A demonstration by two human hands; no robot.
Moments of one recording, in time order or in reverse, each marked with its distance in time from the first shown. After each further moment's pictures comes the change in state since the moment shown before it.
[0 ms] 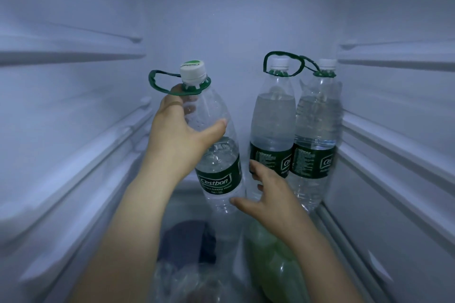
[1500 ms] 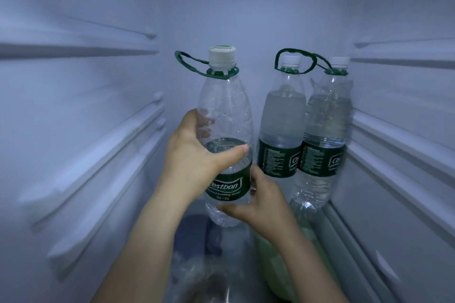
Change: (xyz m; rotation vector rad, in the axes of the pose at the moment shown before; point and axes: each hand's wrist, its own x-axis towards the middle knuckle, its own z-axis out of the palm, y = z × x) left_hand -0.035 -0.006 0.000 -0.098 -0.098 -0.152; right_hand -0.004 -0.002 0.031 0.245 -0.014 -0.023
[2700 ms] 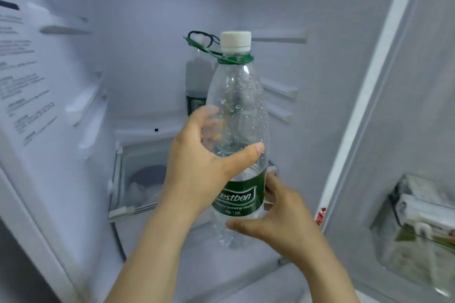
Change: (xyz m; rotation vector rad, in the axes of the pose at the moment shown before) left_hand -0.206 0.090 -0.058 -0.315 -0.395 0.126; right_hand -0.294 -0.118 -0.046 -0.086 0.242 0.305
